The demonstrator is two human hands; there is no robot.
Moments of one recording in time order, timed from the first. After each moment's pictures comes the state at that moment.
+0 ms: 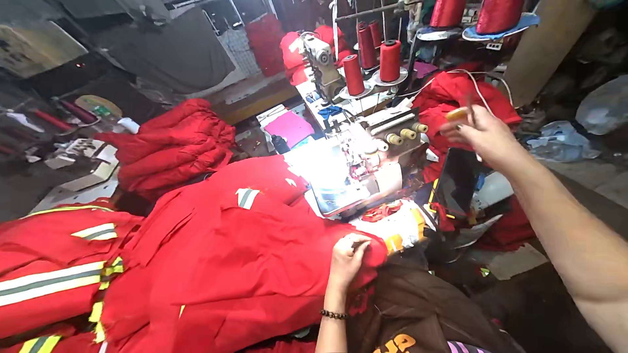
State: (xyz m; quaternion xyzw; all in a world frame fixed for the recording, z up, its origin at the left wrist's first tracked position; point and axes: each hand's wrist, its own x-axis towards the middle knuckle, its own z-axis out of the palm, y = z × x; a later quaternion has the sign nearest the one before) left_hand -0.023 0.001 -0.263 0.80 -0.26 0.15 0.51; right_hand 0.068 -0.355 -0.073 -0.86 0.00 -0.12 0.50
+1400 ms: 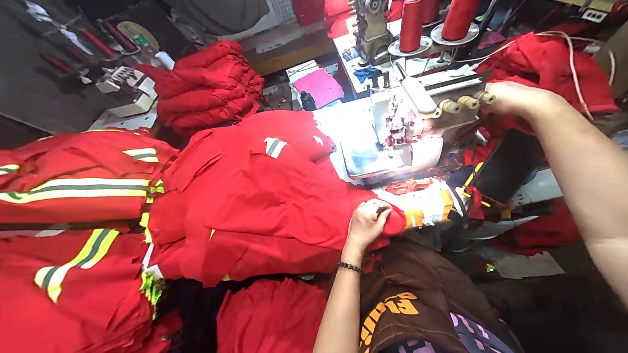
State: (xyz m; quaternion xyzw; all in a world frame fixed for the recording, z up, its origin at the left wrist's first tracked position) left_hand -0.026 -0.009 -0.265 0.85 -0.21 0.18 0.44; right_hand 0.198 -0.356 -0.093 -0.99 -0.10 0.06 0.08
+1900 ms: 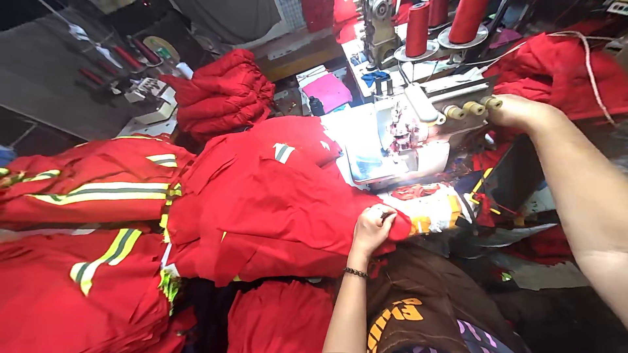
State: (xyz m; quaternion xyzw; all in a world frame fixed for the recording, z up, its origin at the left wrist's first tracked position) left_hand -0.028 -0.011 -0.265 0.86 -0.19 0.18 0.44; right_hand 0.194 -0.353 -0.109 -0.99 -0.09 0.07 0.12
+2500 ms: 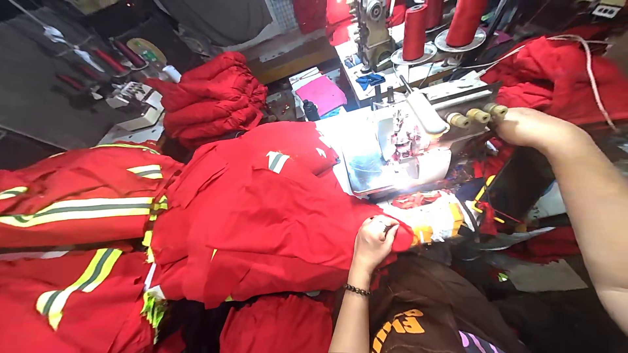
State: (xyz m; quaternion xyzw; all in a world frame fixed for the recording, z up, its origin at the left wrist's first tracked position) left_hand -0.028 -0.013 -0.267 0.86 -0.22 0.22 0.42; right_hand 0.160 -0.341 -0.097 -0.99 0.01 0.09 0.07
